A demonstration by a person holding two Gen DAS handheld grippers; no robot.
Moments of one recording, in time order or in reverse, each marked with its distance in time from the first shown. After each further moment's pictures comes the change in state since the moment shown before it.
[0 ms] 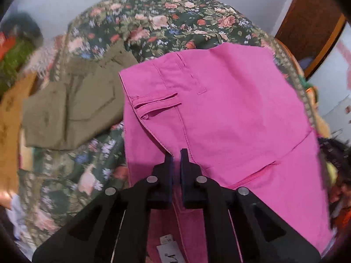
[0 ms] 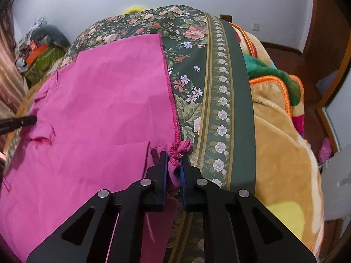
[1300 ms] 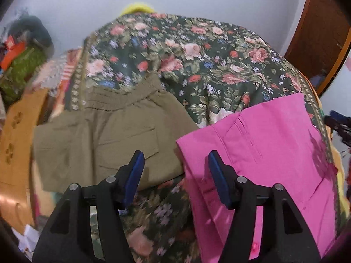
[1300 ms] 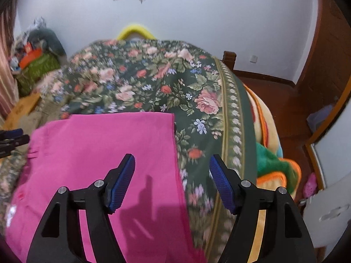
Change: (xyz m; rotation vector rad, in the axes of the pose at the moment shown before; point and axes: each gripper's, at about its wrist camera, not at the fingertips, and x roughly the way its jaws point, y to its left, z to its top) left arm 0.020 0.074 0.060 -0.067 -0.099 -0.009; right arm 0.018 0.037 0.114 -0.083 -0.113 -0.109
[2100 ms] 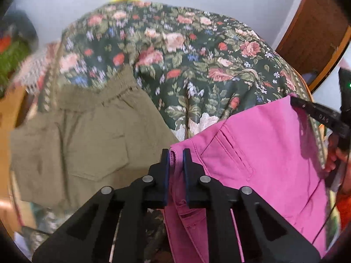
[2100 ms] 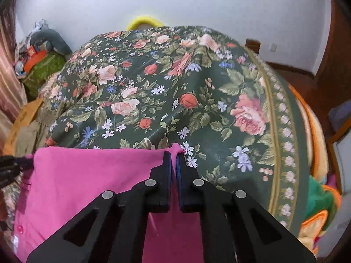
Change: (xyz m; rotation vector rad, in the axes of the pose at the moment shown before) left arm 0.021 -0.024 0.015 0.035 0.022 -0.043; right arm 0.063 0.007 0.035 0.023 0.046 0.112
